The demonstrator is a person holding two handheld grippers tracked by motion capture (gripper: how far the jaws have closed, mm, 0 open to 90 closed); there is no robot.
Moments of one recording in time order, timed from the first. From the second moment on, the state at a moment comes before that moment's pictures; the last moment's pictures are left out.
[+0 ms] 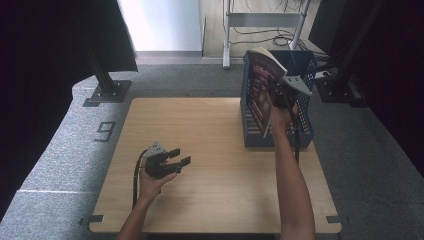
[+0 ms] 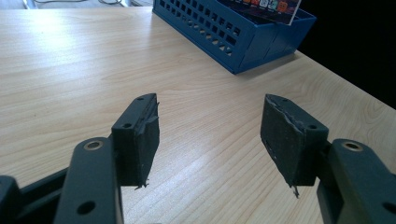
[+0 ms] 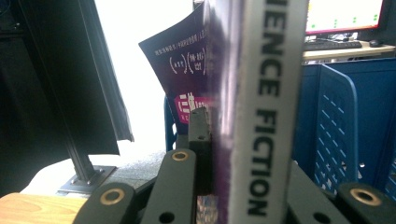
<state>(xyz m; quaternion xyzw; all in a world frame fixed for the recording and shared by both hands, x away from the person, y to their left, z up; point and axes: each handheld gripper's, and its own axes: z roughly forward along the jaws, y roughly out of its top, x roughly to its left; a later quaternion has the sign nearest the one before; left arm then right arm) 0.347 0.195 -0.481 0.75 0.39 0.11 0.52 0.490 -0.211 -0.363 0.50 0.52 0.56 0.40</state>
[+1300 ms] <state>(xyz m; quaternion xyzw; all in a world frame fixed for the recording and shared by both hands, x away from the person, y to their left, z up) 0.351 0.206 -0.486 0.75 0.40 0.11 0.52 0.523 -0.185 -0.411 0.51 0.53 0.55 0.40</state>
